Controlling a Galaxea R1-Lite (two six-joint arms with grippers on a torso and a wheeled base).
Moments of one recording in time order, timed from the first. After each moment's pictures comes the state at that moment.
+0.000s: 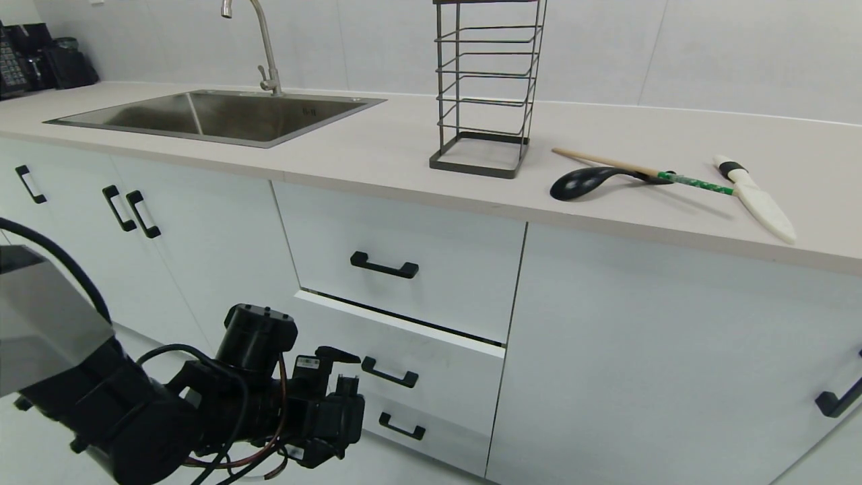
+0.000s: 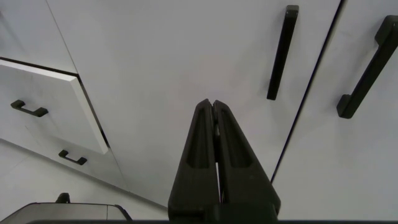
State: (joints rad) left arm -0.44 1.92 -0.47 -0.65 -0.26 1.31; right arm 0.00 0.00 0.00 0.01 0.04 0.00
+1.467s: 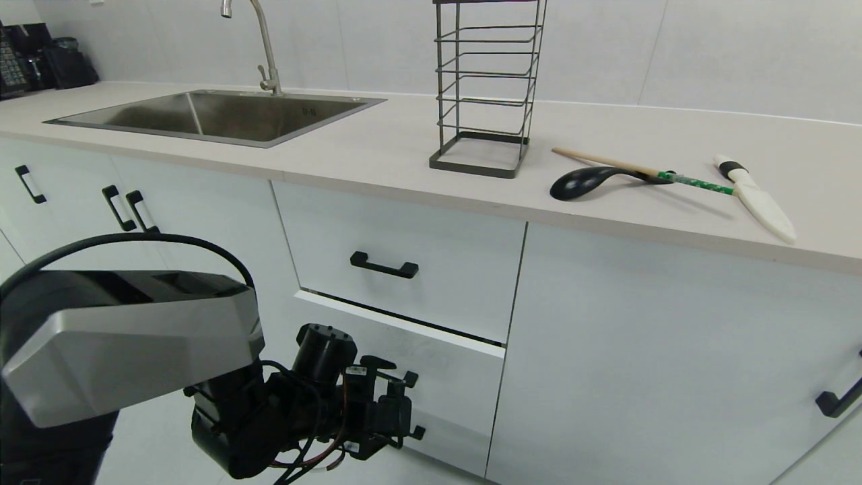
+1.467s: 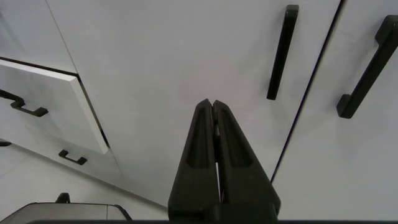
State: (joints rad) left arm -0.51 2.28 -0.60 -0.90 -0.22 1.23; right arm 0.00 0.00 0.00 0.01 0.04 0.00
